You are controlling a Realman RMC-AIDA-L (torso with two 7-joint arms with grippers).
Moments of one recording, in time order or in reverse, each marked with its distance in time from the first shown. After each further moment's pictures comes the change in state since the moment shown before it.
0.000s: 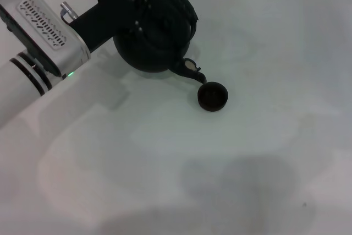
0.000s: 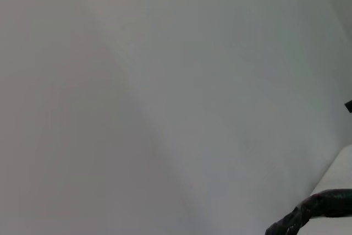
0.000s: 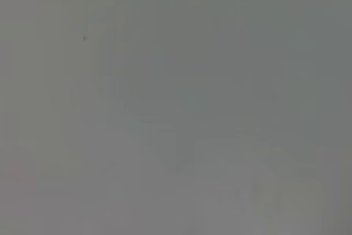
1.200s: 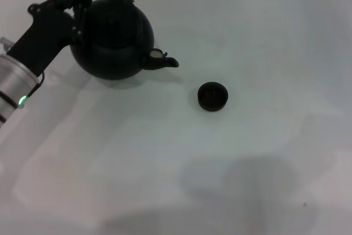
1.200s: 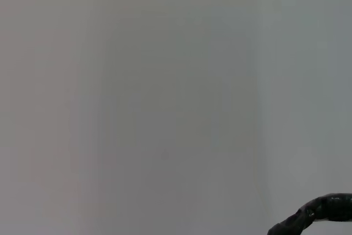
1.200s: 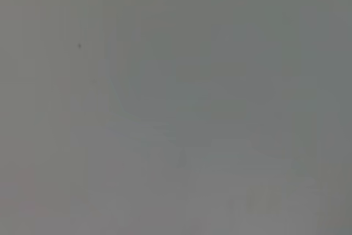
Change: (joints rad) left arm 0.121 0.010 -0.011 -0.132 -0.190 0.230 -0.293; right arm -0.011 -0.002 -0.009 -0.021 0.000 0.000 -0.002
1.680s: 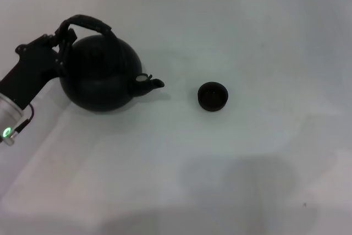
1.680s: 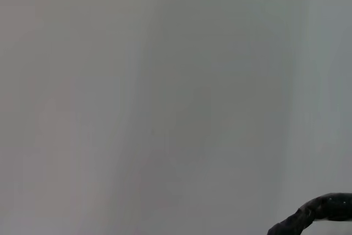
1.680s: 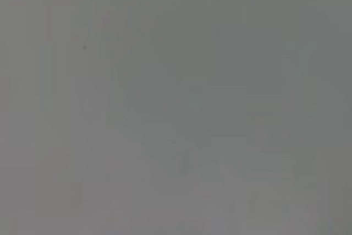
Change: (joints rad) left arm 0.083 0.004 0.027 -0.051 0.002 0.000 -0.193; right arm -0.002 -0.001 -0.014 -0.004 0.000 0.001 0.000
